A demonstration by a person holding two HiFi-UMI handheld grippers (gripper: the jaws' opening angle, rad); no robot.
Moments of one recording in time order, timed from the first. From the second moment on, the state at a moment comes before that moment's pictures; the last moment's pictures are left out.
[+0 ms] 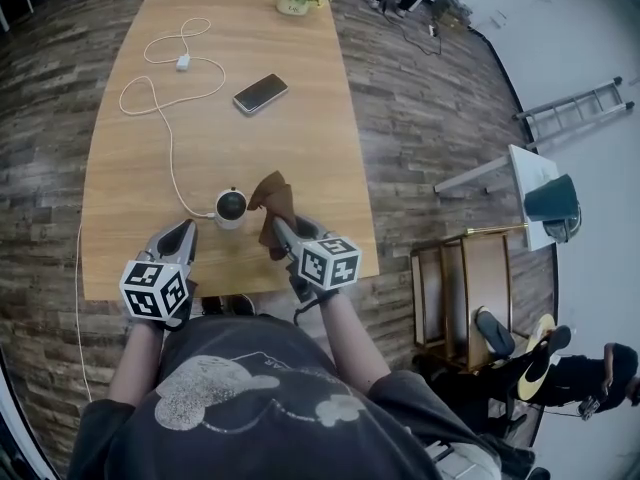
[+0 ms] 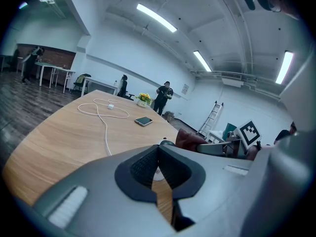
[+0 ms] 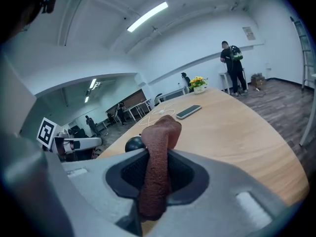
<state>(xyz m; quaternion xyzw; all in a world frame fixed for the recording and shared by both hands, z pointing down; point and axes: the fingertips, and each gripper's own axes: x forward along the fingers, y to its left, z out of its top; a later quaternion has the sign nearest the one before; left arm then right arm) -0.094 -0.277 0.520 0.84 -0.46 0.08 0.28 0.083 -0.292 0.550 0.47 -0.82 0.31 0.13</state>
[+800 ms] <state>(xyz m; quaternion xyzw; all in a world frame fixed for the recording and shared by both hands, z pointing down) -0.107 -0.280 0.527 0.85 -0.44 0.09 0.29 0.041 -0.284 0.623 0.43 -0.80 0.36 0.22</state>
